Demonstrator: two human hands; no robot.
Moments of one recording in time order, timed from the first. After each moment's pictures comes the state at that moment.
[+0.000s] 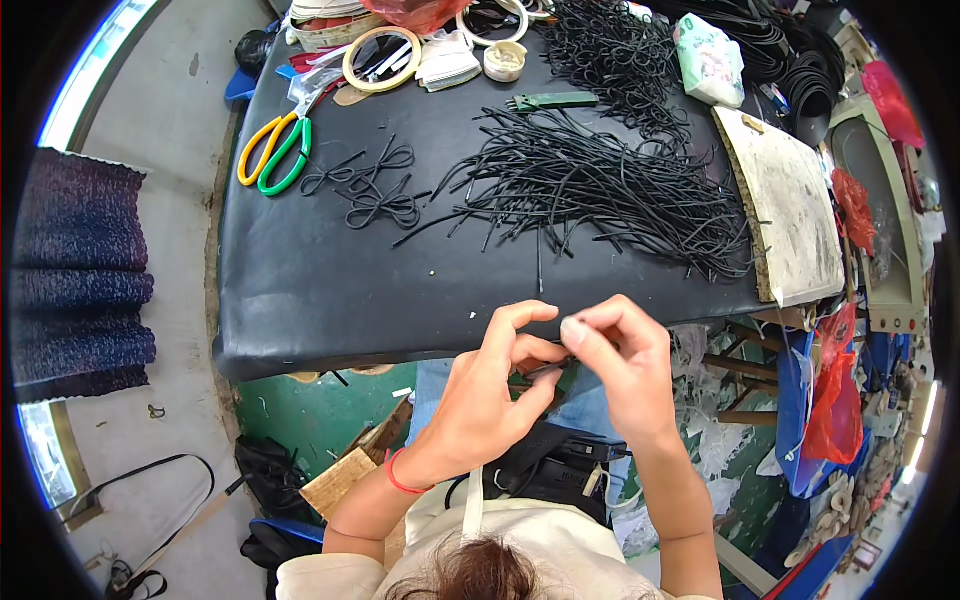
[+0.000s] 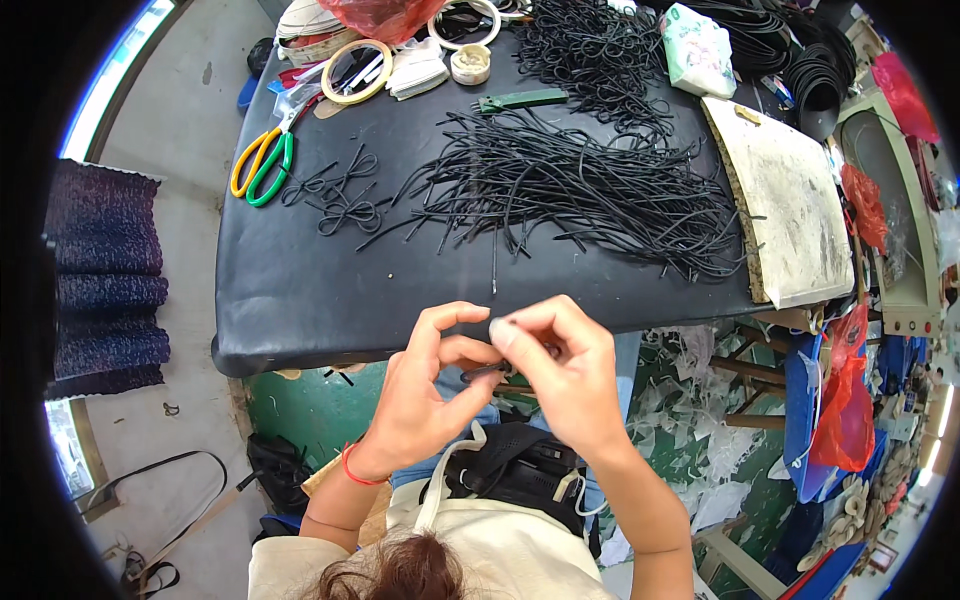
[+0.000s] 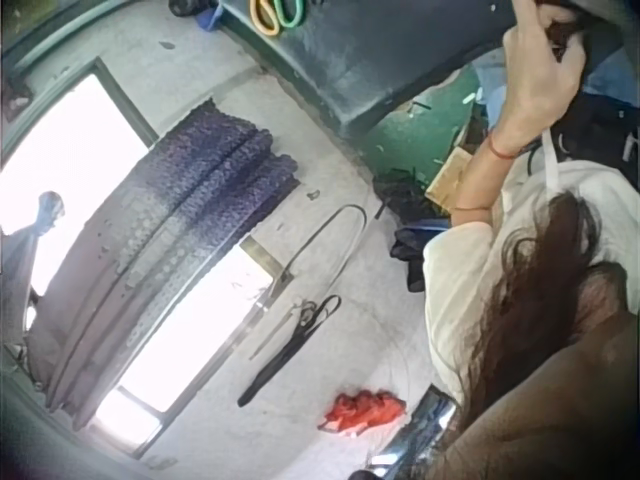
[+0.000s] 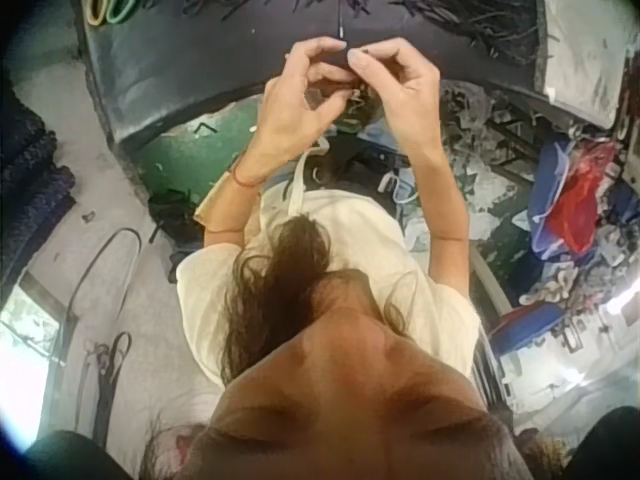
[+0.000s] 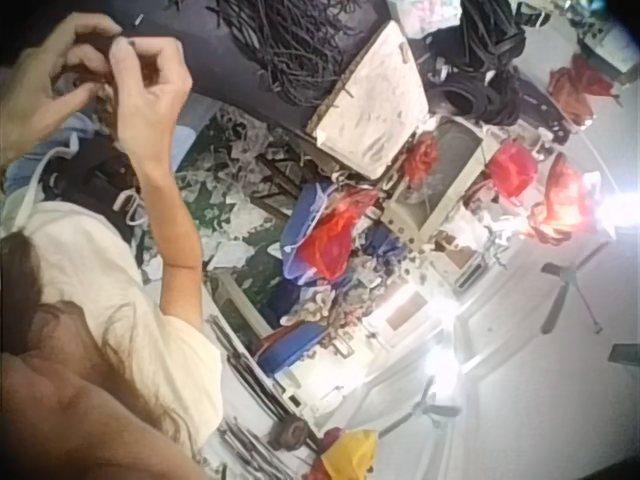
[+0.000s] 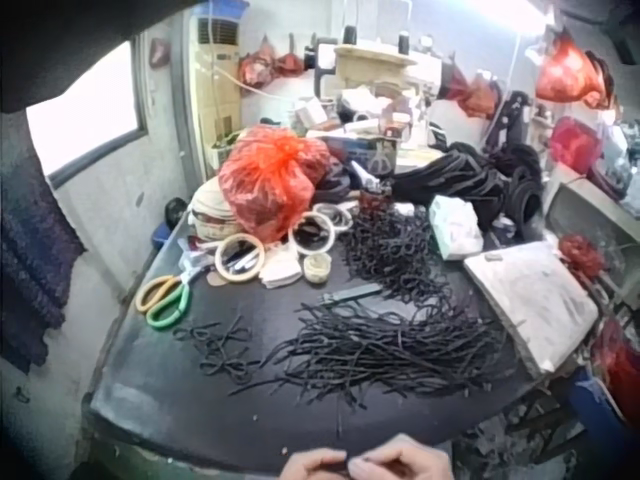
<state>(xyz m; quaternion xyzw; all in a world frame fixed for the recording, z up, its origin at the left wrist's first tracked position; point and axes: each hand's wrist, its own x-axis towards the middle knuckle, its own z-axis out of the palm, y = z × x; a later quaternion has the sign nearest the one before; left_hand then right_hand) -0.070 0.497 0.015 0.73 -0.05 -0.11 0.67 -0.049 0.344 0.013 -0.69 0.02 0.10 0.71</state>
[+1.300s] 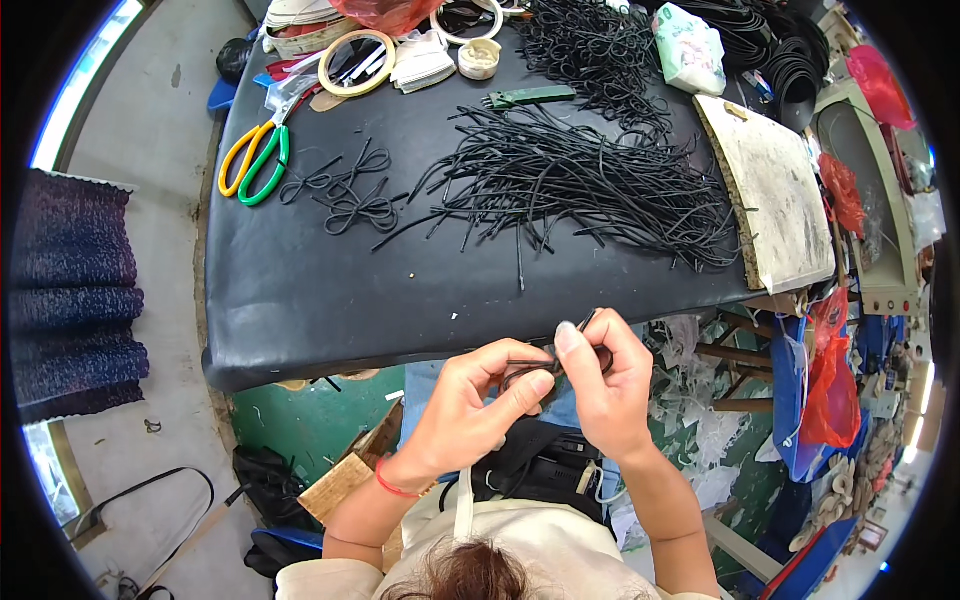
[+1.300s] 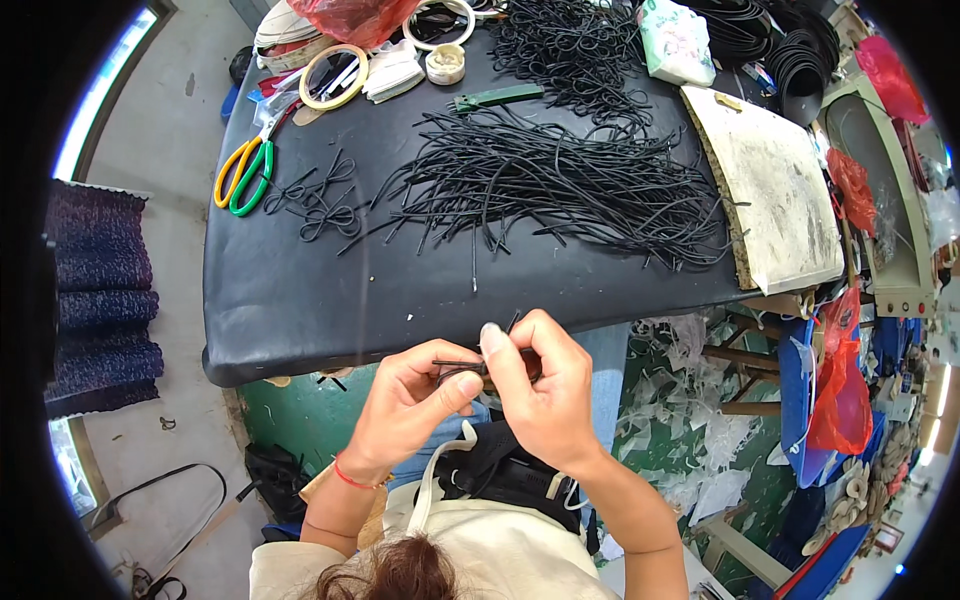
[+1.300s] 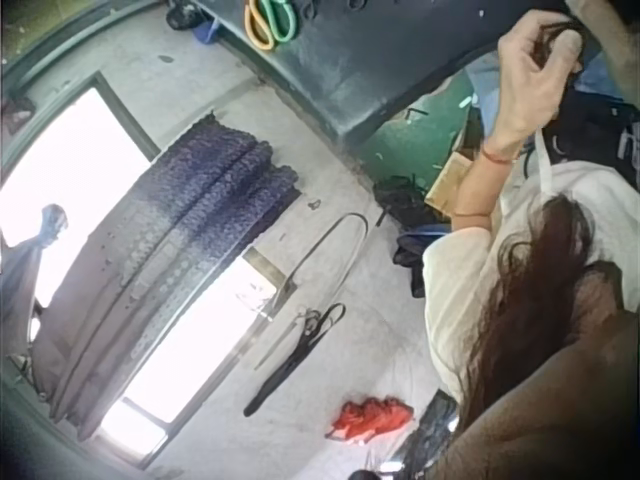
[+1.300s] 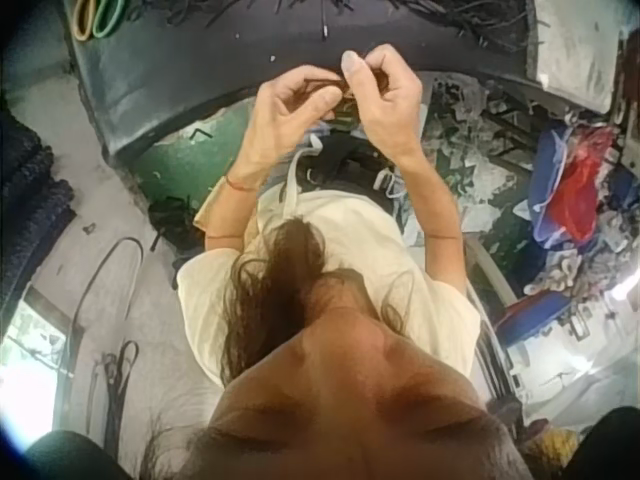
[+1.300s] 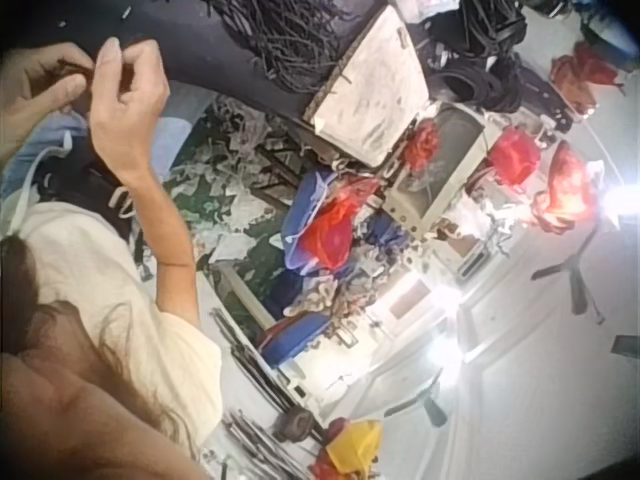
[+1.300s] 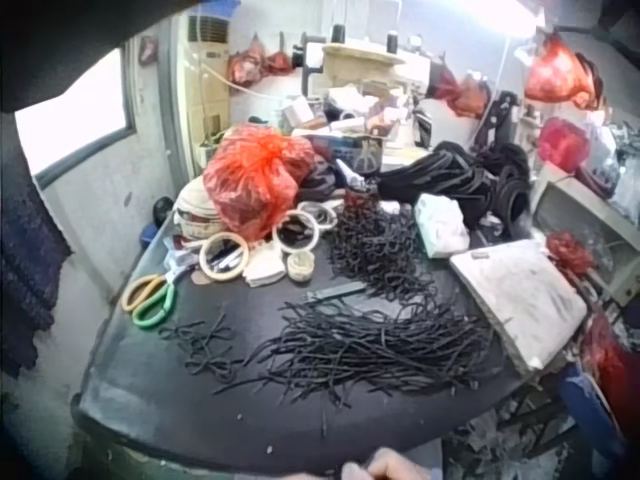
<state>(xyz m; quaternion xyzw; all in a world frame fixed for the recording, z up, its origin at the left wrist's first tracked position) -0.081 0.493 0.001 0.55 0.03 -0.19 0.82 -0.062 0.352 0.014 -0.75 0.01 0.01 0.67</state>
